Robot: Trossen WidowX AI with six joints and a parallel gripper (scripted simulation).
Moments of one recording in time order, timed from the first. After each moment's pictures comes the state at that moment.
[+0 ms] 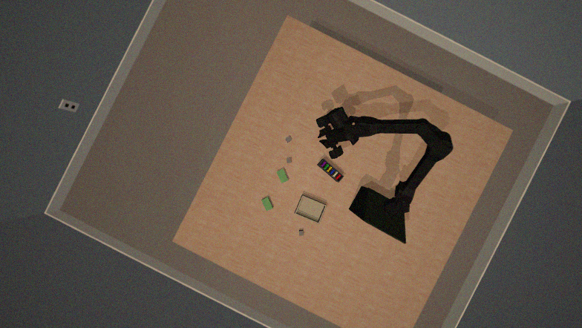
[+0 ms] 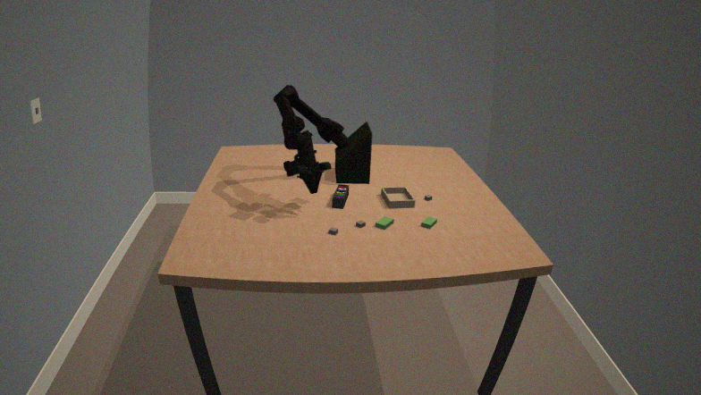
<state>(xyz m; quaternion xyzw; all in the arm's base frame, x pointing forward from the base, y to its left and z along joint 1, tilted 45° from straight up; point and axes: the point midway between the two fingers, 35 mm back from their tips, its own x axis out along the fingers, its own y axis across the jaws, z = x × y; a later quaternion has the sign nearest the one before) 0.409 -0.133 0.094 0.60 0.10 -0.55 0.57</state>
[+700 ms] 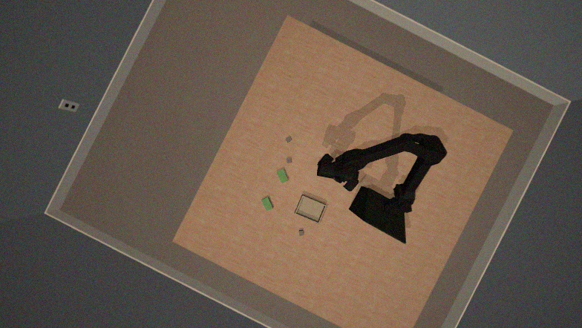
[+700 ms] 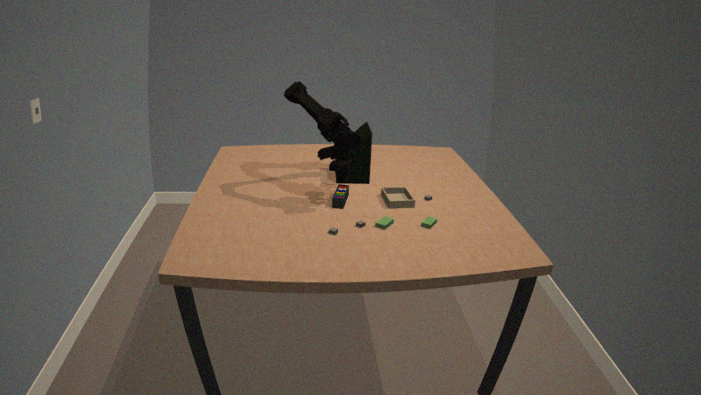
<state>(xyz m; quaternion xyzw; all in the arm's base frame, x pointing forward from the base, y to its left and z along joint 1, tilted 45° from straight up) 0.291 -0.052 0.009 0.36 0.19 -0.69 0.60</state>
